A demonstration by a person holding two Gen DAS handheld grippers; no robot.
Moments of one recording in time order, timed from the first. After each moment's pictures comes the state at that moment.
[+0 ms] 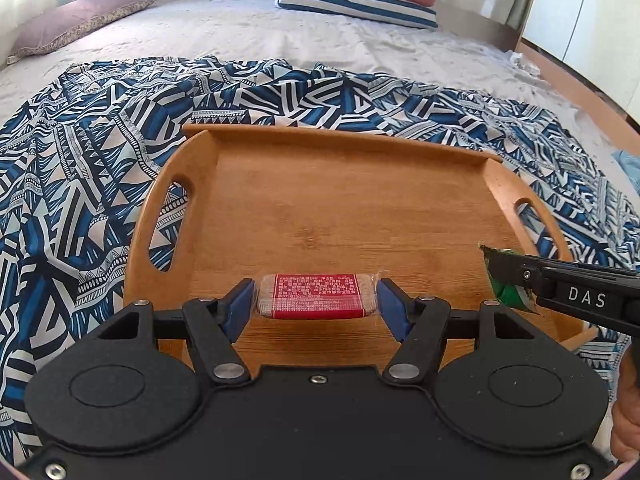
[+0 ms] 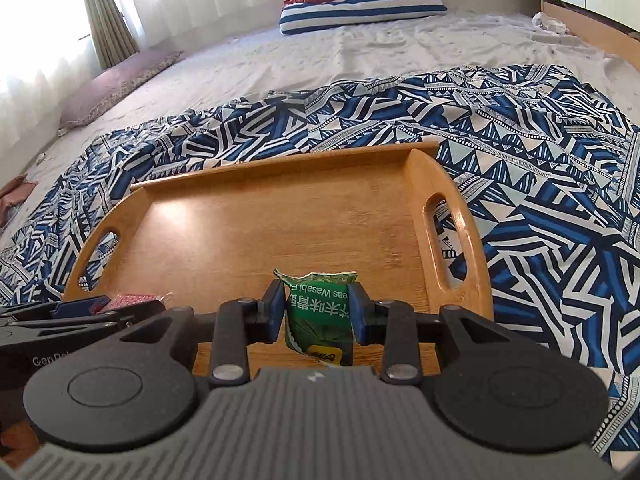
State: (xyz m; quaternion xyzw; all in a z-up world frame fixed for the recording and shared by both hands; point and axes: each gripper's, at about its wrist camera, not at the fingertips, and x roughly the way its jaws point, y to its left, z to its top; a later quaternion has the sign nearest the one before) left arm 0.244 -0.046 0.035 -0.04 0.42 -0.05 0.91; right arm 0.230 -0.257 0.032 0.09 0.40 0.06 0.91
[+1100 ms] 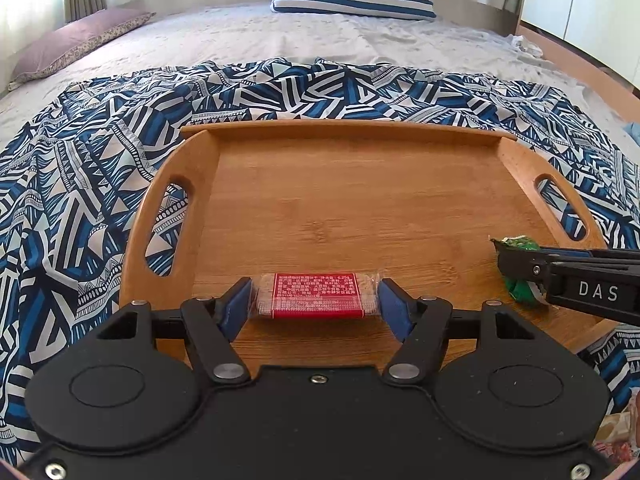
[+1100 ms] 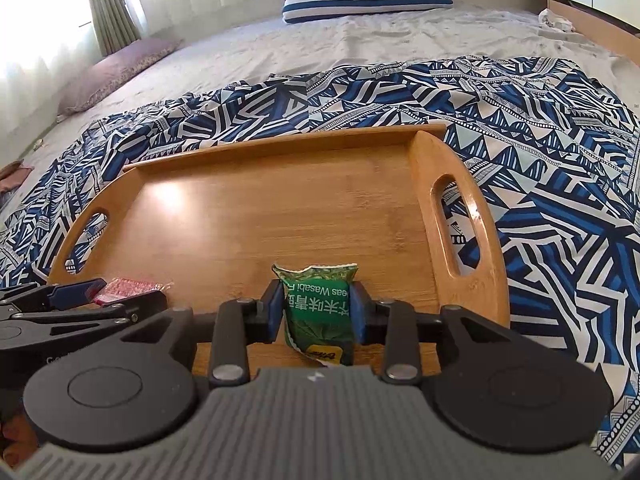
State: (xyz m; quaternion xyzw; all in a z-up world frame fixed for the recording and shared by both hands) left arm 0.247 -0.056 0.018 0.01 0.41 -0.05 0.91; right arm 0.234 -0.252 0.015 0.08 0.41 0.06 0.91
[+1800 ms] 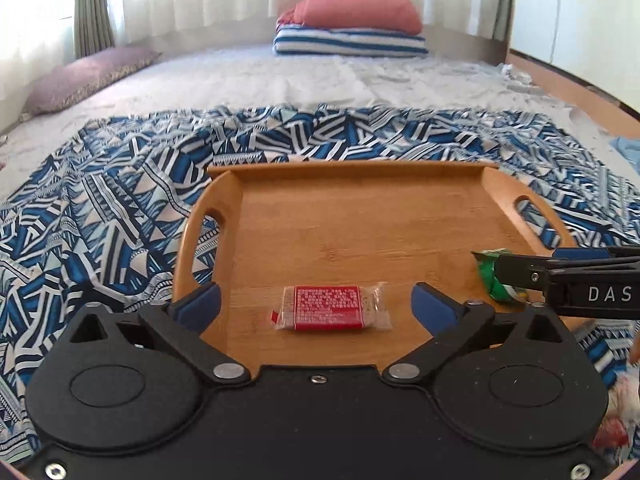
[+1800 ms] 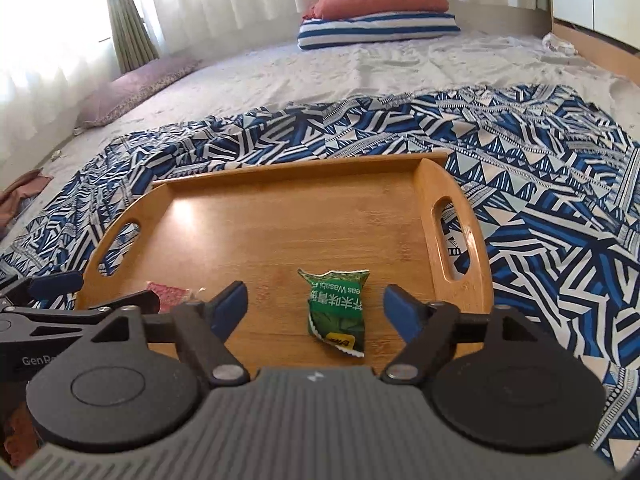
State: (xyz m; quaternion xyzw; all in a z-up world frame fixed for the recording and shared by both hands) left arm 0.196 -0.040 0.052 0.02 0.34 -0.05 0.94; right arm 0.197 -0.251 0.042 0.07 0.37 0.08 0.92
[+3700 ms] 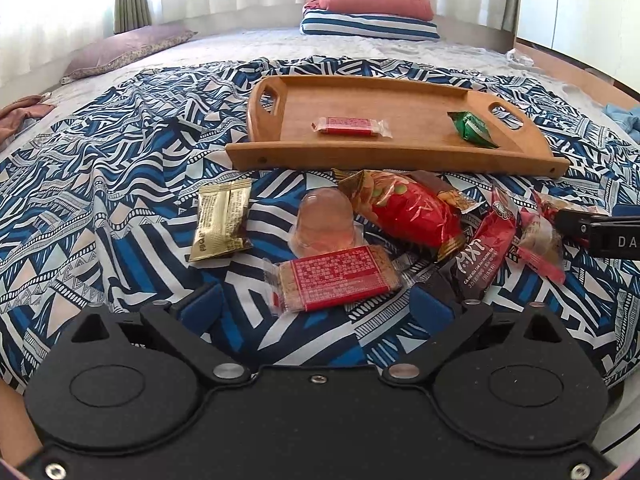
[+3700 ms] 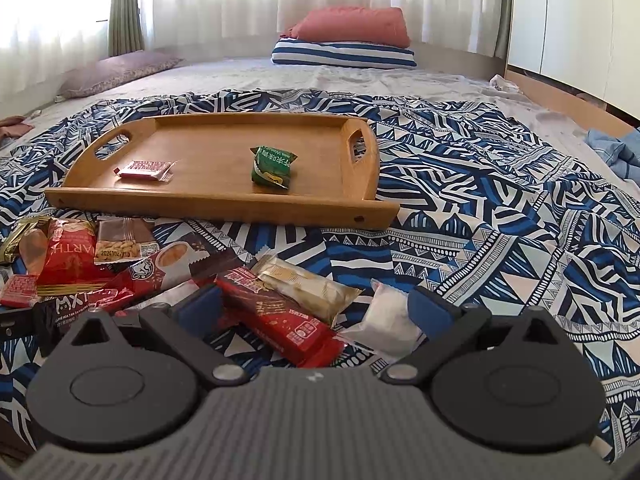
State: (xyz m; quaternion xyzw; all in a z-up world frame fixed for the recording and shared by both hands) left arm 0.008 -0.017 -0.002 0.01 0.36 -0.02 0.93; right arm 0.040 -0.269 0.004 -0.02 0.32 0.01 0.95
